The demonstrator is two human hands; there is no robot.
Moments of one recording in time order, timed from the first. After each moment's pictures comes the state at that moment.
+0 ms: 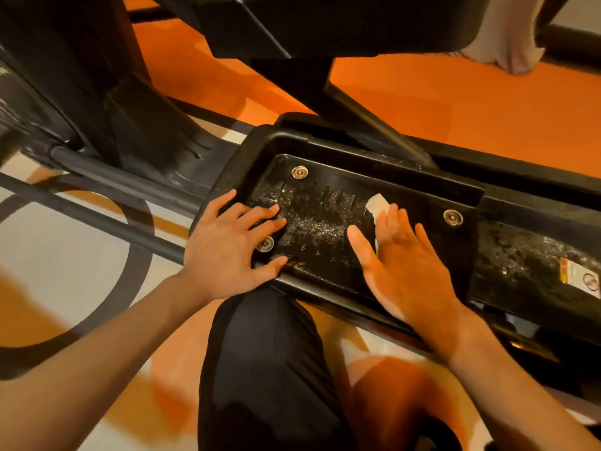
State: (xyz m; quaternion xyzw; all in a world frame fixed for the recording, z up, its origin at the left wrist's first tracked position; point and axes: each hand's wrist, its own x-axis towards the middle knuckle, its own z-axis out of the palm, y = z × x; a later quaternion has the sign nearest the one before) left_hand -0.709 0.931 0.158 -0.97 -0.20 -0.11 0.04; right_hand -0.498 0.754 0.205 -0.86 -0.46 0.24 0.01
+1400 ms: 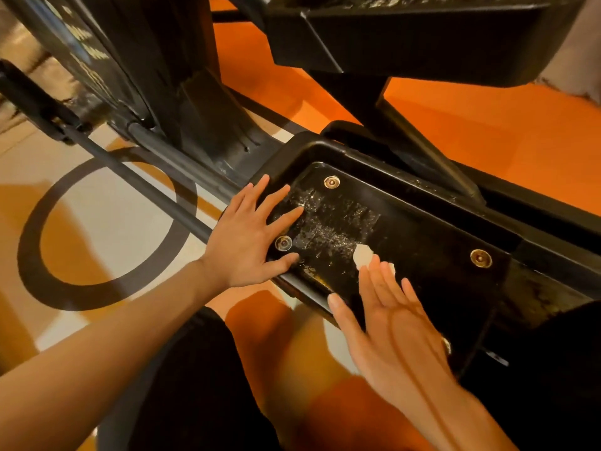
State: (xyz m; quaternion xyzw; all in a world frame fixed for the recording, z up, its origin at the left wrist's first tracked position) left_hand -0.710 0.924 0.162 -0.95 -0.29 -0.05 0.03; right_hand -0.523 0.724 0.210 -0.76 -0.57 0.29 -0.01
